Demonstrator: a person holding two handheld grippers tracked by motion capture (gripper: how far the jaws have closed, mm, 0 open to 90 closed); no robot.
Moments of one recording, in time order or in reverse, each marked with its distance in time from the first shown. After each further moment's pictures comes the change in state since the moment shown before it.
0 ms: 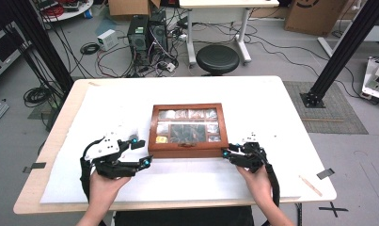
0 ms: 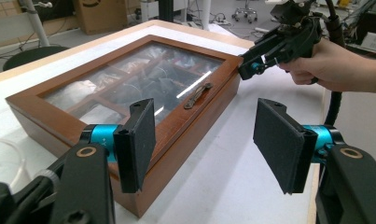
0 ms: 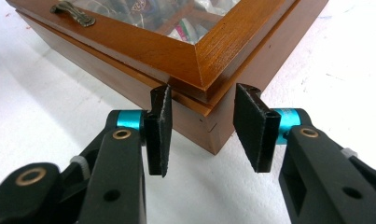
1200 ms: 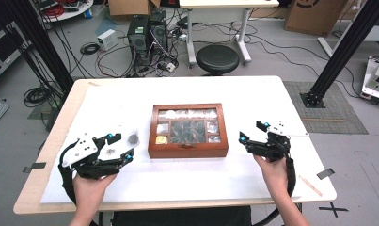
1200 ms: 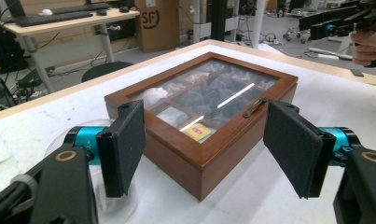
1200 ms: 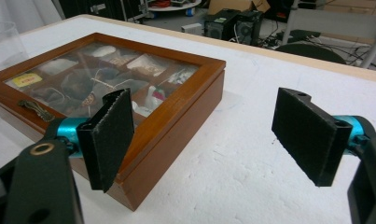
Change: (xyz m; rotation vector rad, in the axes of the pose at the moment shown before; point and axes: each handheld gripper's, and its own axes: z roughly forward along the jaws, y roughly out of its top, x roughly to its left) left arm 0.011 -0.009 -0.042 -0.082 0.239 -0.004; right arm -0.019 0.026 -0.056 -0.274 -0.198 -0.089
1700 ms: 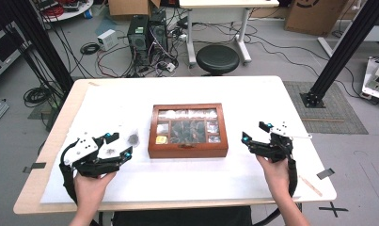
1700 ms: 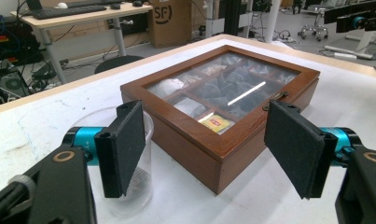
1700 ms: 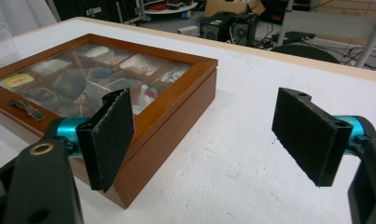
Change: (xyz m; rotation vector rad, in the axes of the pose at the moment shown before) left arm 0.006 -0.008 0.005 0.008 0.040 -0.006; right arm -0.006 -0.005 -0.004 -0.013 -0.022 0.011
